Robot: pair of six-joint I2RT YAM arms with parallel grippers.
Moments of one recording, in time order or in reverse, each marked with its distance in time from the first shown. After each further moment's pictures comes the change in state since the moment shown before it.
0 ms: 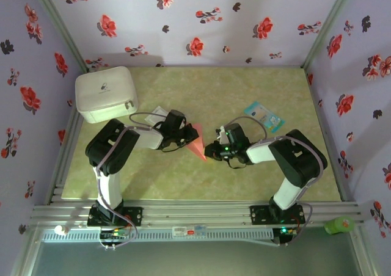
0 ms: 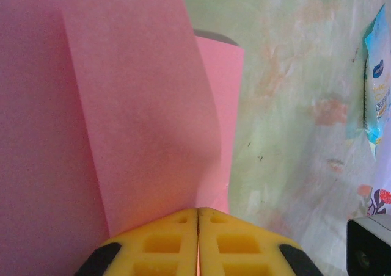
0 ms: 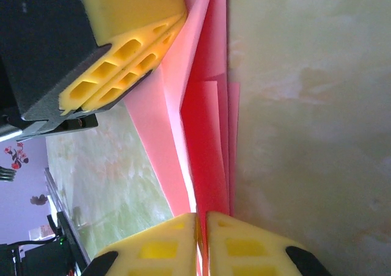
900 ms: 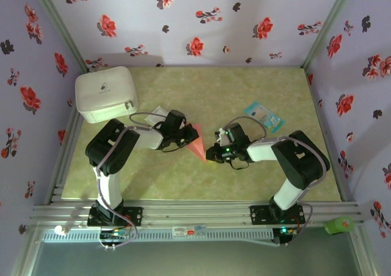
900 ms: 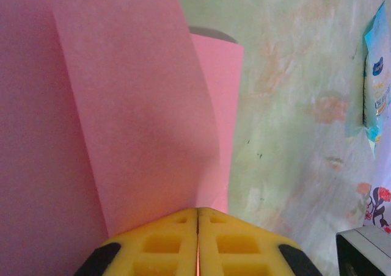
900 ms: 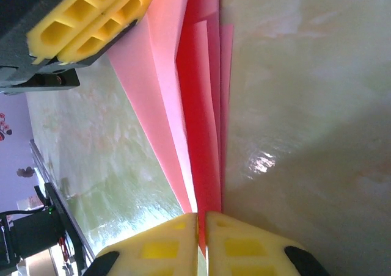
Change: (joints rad) left arm 0.000 0.000 0.000 -0.001 0.007 0.000; right arm -0.006 -0.027 0.034 -0.188 -0.048 -0.105
